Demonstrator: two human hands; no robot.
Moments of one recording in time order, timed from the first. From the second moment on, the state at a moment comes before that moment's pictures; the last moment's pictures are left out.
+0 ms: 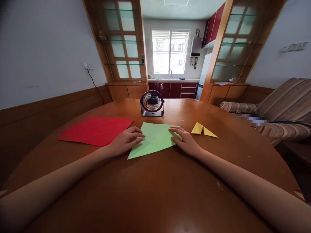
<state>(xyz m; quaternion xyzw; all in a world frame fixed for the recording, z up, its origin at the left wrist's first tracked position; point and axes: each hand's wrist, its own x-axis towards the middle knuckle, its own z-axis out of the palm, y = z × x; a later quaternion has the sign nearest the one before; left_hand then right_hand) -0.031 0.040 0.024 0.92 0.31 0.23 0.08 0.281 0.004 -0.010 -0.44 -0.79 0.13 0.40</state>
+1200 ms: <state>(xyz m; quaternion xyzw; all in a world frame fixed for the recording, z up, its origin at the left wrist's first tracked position) -0.032 0.040 0.016 0.90 0.38 0.16 -0.18 0.272 -0.011 0.004 -0.36 -0.86 0.16 0.31</state>
